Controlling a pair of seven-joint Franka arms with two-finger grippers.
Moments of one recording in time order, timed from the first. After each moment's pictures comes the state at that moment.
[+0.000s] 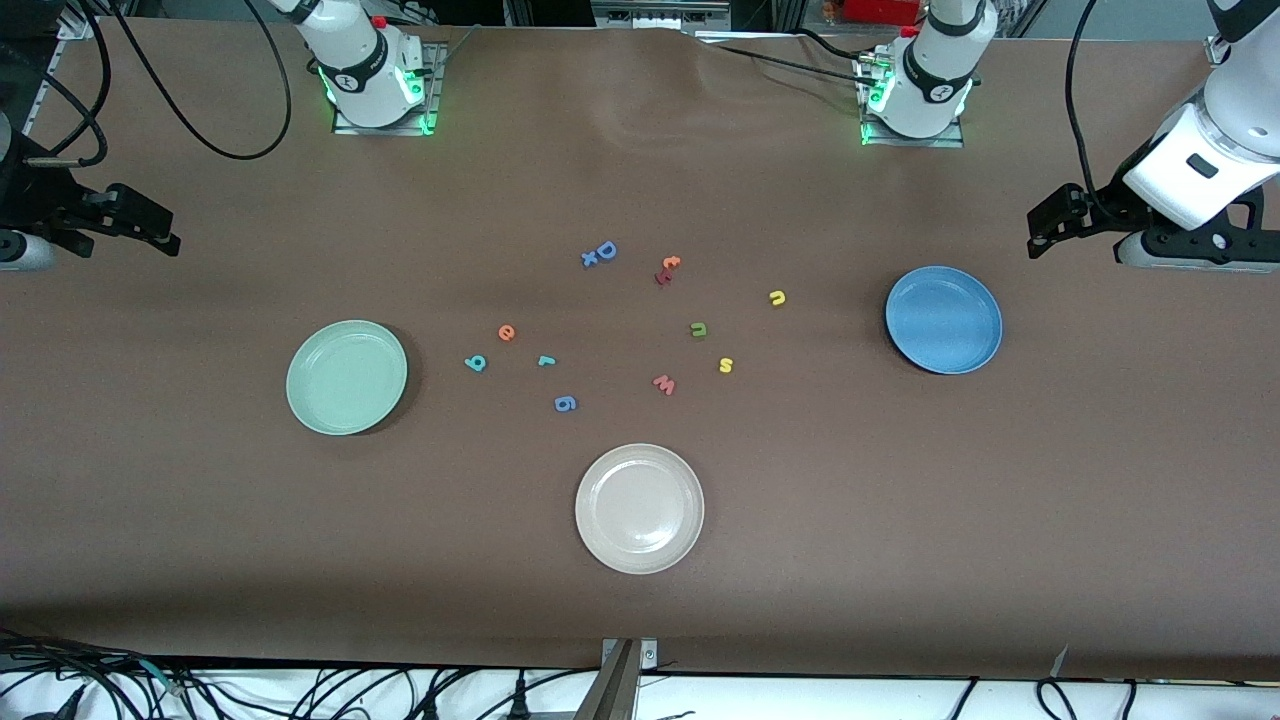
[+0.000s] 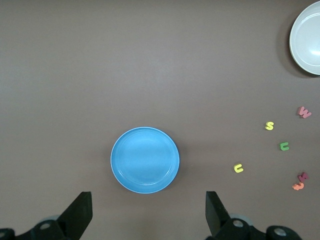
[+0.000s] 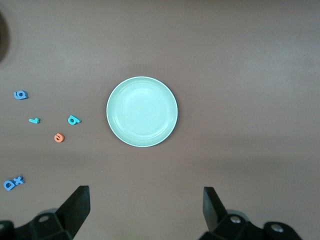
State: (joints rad) left arm 0.01 -0.05 -0.10 -1.72 -0.01 1.66 -0.06; right arm -0.04 -0.01 0.02 -1.65 0.00 1.63 -0.04
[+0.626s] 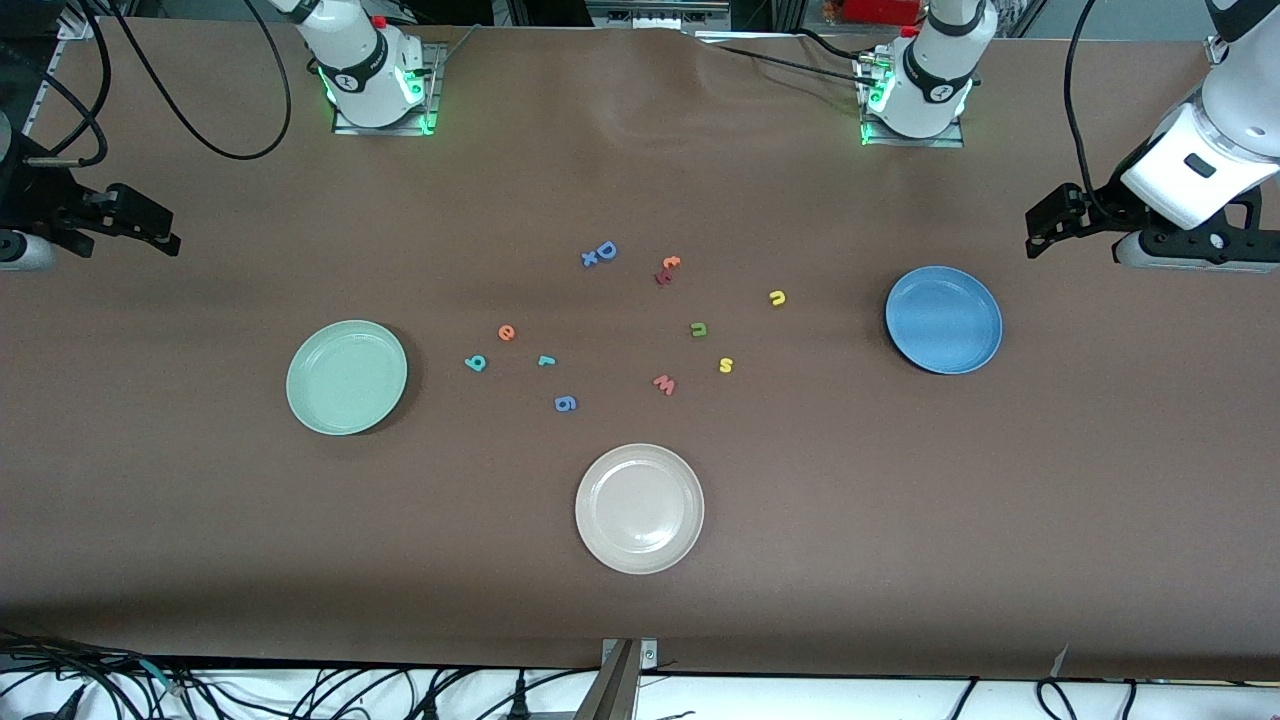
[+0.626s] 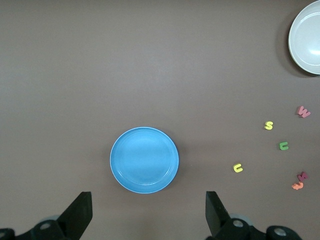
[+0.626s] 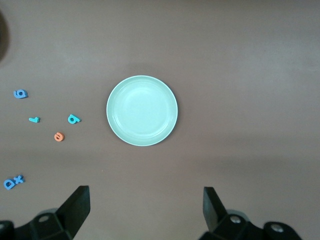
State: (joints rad) left arm 0.01 -0.05 -0.10 -1.72 -0.01 1.66 -0.06; right arm -0.04 -0.01 0.02 -1.65 0.00 1.62 -0.04
